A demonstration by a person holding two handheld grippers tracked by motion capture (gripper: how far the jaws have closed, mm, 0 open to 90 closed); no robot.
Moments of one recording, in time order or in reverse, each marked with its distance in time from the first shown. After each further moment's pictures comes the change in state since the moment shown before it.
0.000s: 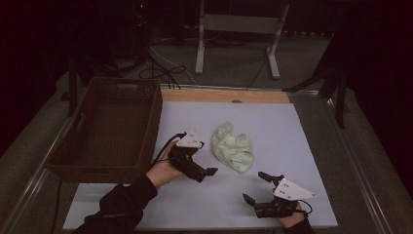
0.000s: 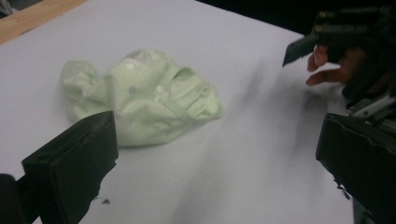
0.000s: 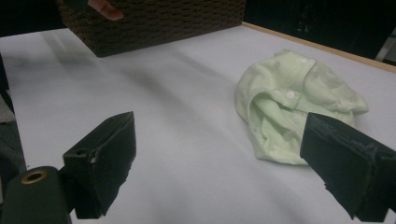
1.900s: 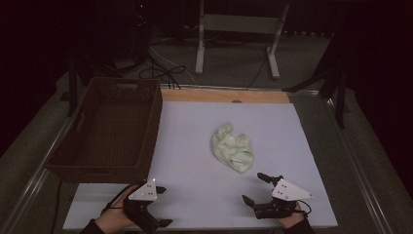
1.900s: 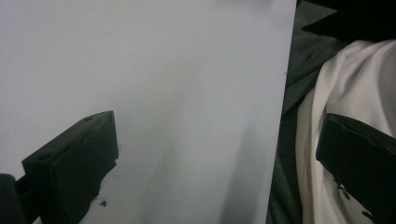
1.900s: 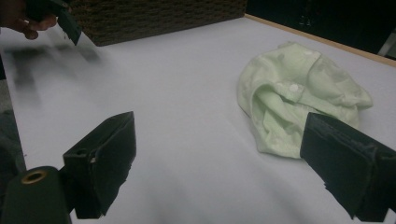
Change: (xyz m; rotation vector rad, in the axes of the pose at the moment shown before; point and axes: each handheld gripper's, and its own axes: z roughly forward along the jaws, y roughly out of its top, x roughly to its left) left arm -0.035 -0.132 -0.072 0.162 -0.064 0.046; right arm 0.002 -0.002 0.002 0.031 0.000 -0.019
